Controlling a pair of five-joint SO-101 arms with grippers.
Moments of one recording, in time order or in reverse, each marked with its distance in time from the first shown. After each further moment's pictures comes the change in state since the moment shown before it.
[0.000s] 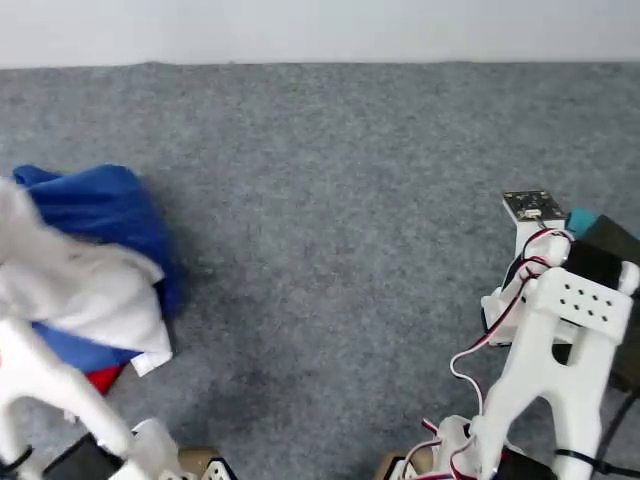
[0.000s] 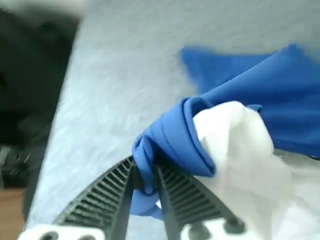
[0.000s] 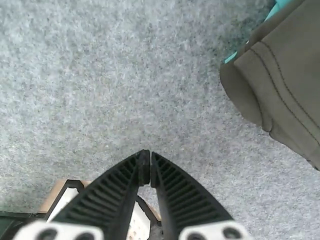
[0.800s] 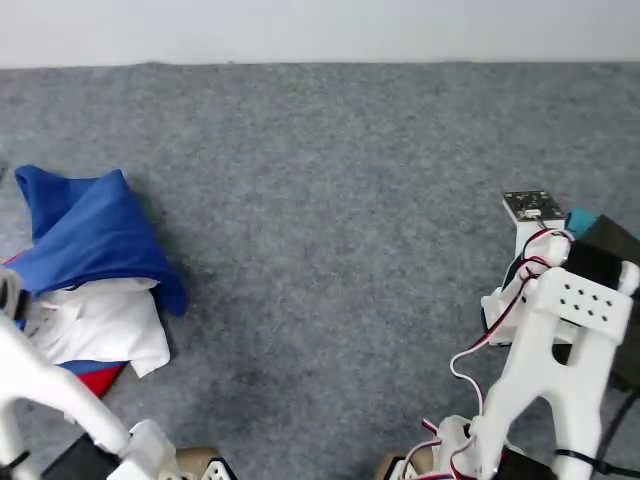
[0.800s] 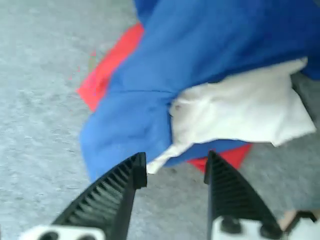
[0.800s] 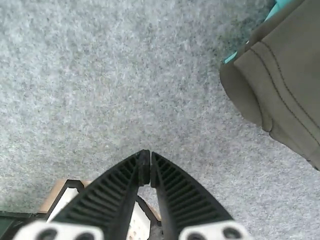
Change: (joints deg) left arm -1.8 0.0 7.4 18.2 -14.8; right arm 0.0 0.0 0.0 0.0 0.0
